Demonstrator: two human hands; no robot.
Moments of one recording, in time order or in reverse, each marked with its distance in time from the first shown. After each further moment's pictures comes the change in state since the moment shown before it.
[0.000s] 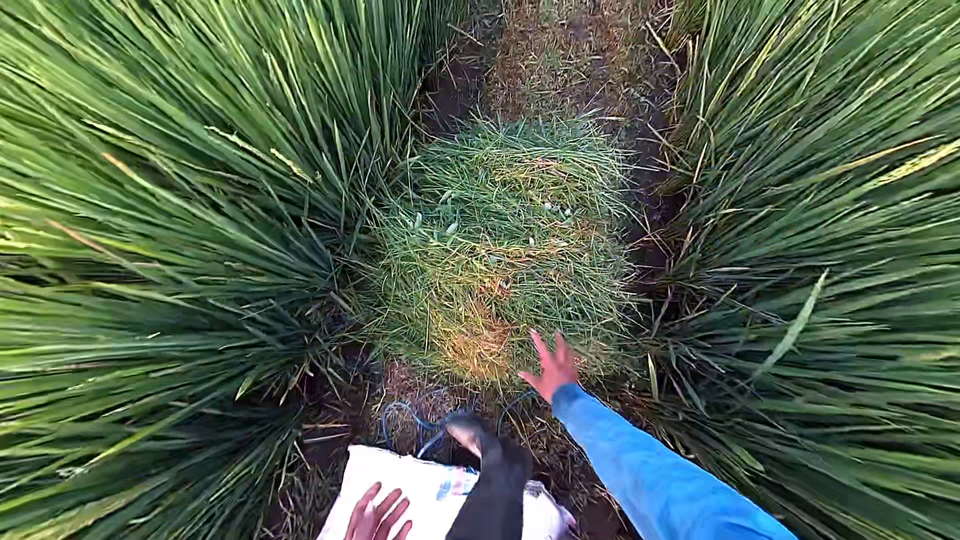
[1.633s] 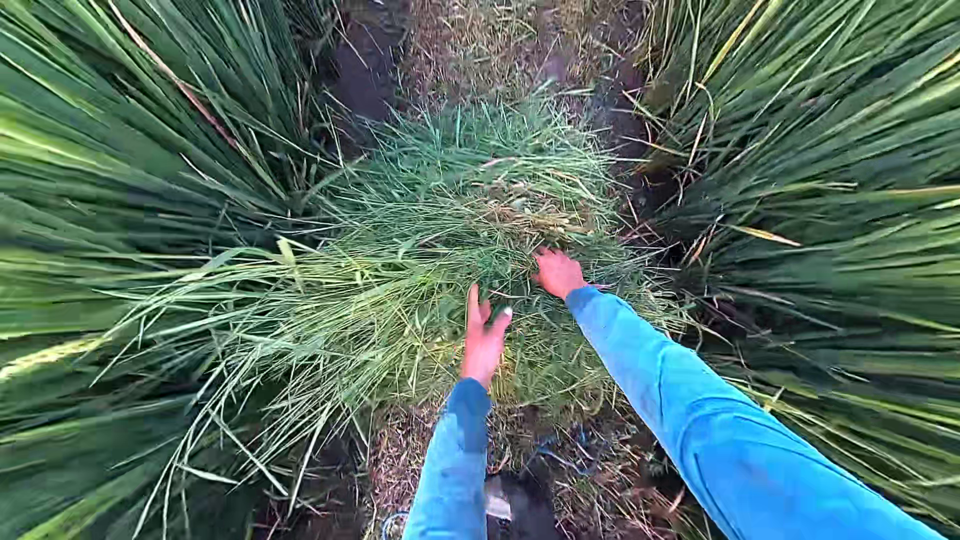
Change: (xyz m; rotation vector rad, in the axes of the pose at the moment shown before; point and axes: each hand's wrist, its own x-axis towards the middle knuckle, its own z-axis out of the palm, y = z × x) left_hand 0.336 0.166 0.449 0.563 -0.492 0.175; right_hand 0.368 -0.012 -0.172 -0.150 0.041 0.028
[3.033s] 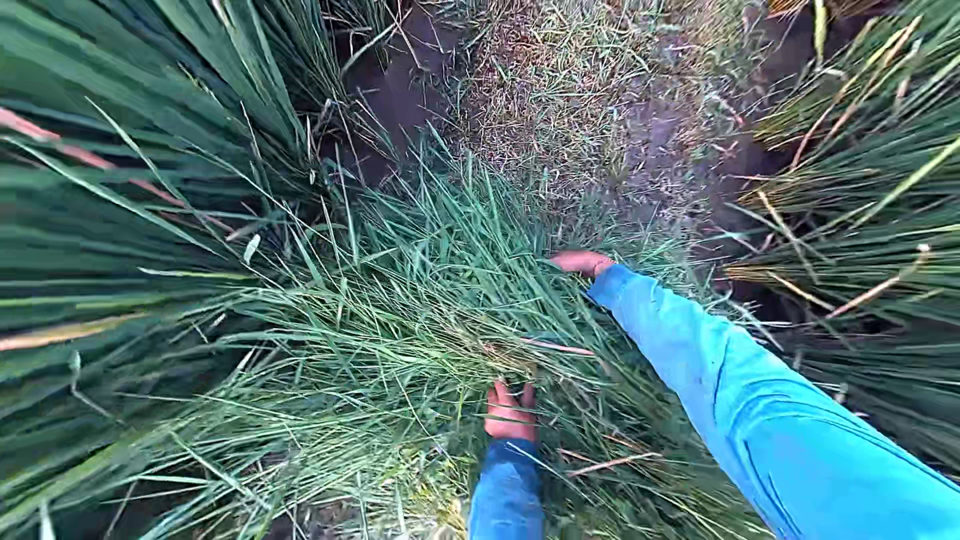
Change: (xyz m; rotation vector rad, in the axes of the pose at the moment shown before) left_hand 0.236 -0.009 0.024 0.596 0.319 -0.415; right_hand 0.369 -0.053 -0.071 0.139 -0.566 -0.043
